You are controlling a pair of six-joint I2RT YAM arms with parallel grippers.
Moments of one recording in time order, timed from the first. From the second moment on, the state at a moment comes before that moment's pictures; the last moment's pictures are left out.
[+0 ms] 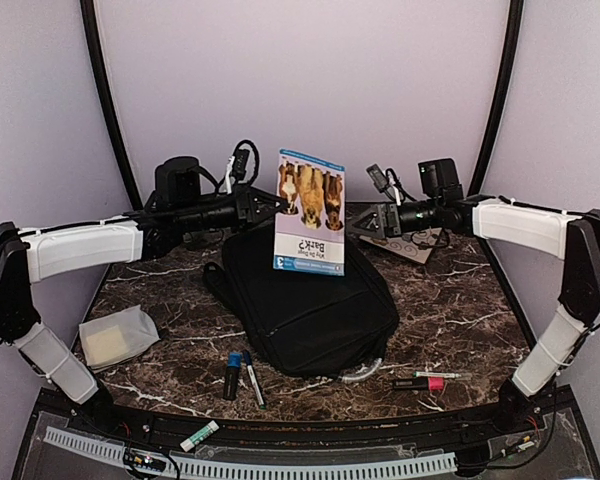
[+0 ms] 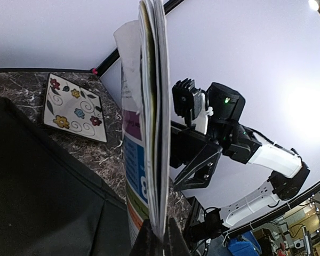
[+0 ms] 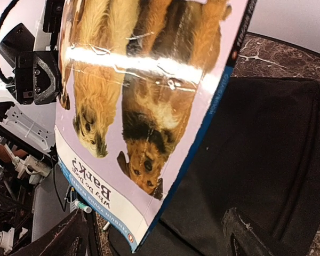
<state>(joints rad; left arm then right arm) -0.61 1.54 1.13 0.26 0.58 -0.76 0.42 1.64 1.21 -0.12 -0.94 0.19</state>
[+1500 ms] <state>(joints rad) -0.87 1.62 1.12 -0.04 0.21 -0.39 0.04 1.57 1.26 -0.47 -1.05 0.14</state>
